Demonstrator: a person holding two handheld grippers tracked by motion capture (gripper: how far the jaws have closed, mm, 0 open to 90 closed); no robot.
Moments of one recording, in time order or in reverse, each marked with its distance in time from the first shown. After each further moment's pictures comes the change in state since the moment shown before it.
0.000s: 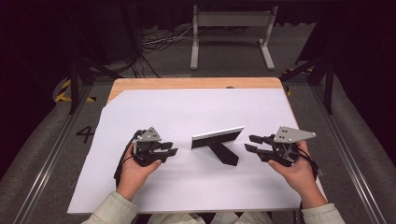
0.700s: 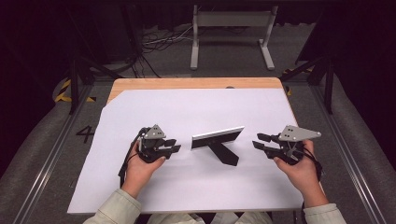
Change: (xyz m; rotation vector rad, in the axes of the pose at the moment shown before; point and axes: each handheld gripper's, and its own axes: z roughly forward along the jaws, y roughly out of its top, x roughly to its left) left arm 0.004 0.005 0.016 -0.002 0.023 -0.004; right arm -0.016 -0.010 -0.009 0.048 -0.091 -0.011
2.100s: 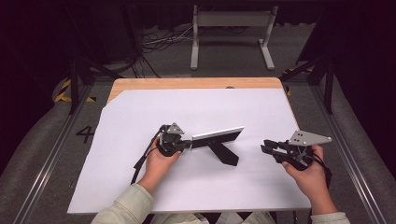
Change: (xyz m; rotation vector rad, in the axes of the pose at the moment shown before) left arm 0.010 0.006 0.073 0.068 -0.014 -0.021; right arm 0.000 -0.014 -0.021 0.018 -0.001 0.076
